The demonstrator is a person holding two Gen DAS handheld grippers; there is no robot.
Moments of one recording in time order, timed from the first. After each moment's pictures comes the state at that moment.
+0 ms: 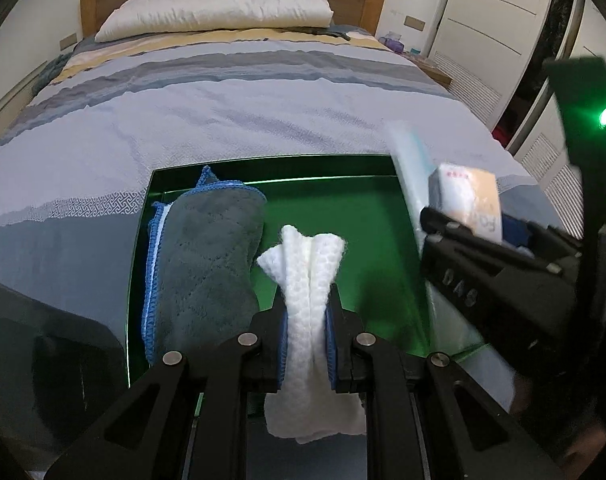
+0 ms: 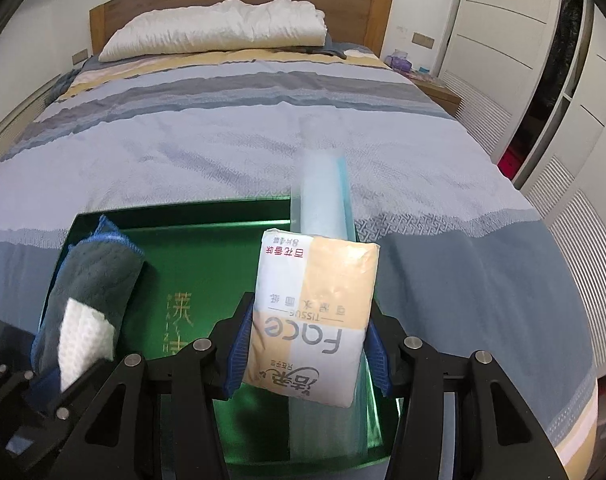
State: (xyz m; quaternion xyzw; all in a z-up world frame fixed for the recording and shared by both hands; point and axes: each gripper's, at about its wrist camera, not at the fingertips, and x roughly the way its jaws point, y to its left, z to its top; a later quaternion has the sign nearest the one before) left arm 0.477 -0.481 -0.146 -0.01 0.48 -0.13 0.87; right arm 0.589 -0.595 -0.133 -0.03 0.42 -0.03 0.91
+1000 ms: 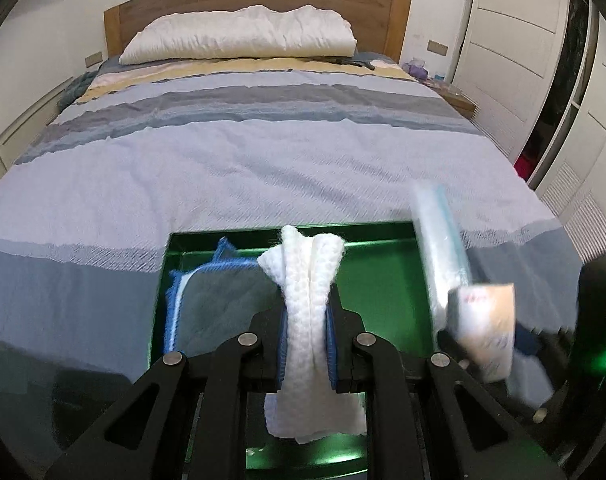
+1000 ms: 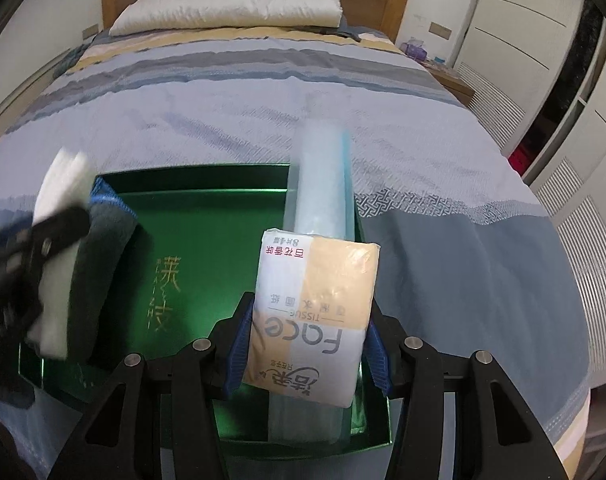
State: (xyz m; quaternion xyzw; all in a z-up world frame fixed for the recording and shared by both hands) left arm 0.516 -0.492 -0.119 0.00 0.43 -0.08 0.90; right arm 0.587 -0.603 -0.142 -0.06 0.45 -0.01 0.89
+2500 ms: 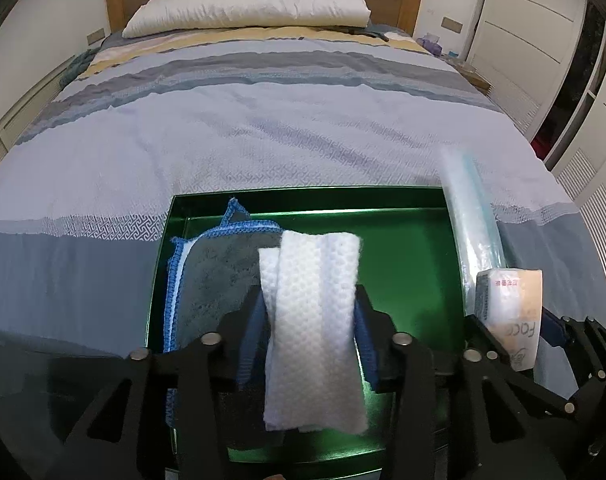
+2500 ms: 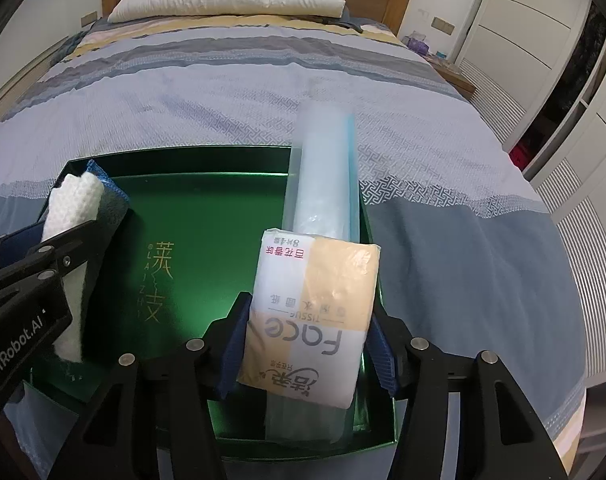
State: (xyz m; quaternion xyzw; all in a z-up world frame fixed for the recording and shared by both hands) left arm 0.521 -0.481 -0.148 0.00 0.48 -0.07 0.87; right arm 0.597 -0.605 -0.149 -0.07 0.47 -0.01 0.88
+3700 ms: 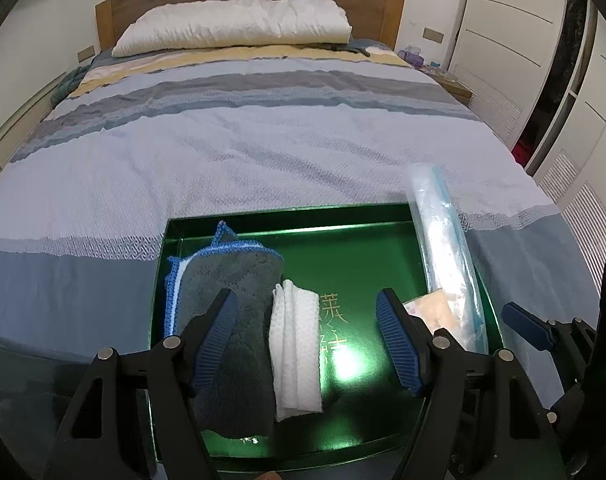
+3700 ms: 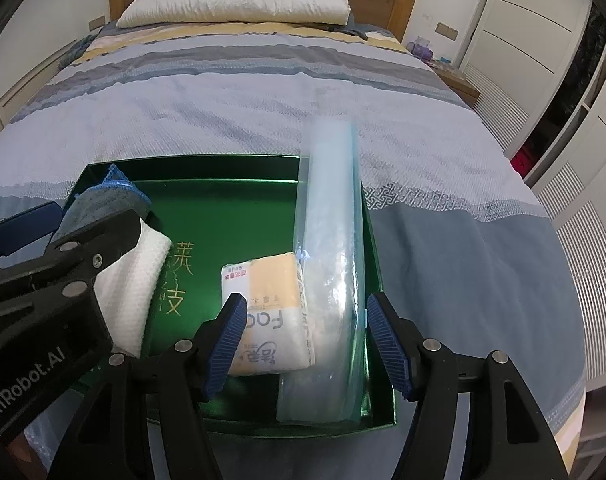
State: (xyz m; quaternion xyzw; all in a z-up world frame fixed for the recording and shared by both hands) left arm 0.511 -0.482 -0.126 0.01 0.45 -0.09 0.89; right arm 0.578 -0.602 -0.131 -0.07 0.46 0.00 0.89
